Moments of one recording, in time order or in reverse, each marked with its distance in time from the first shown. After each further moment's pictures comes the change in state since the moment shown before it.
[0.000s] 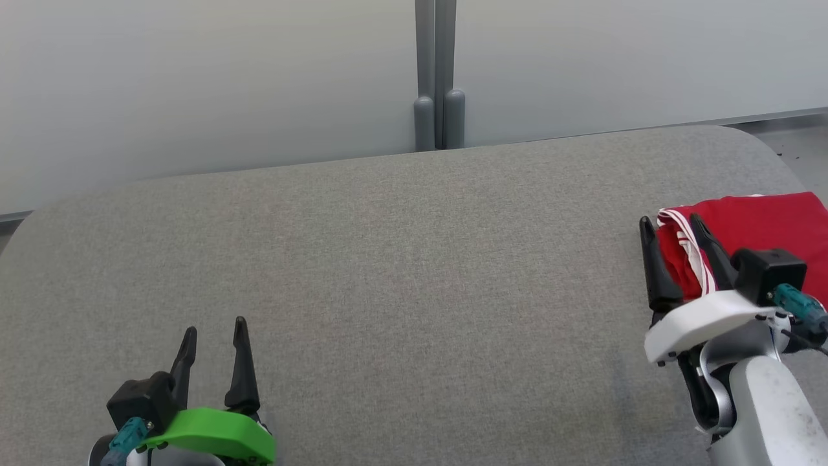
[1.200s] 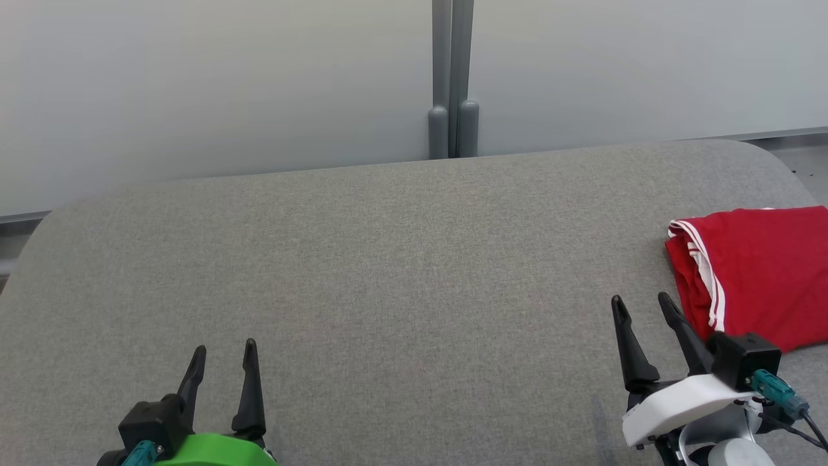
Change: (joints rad) left arm 0.068 -0.004 0.010 -0.010 0.079 -0.048 -0.004; right arm 0.255 0.067 0.047 -0.137 0.022 0.000 -0.036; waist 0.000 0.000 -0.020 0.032
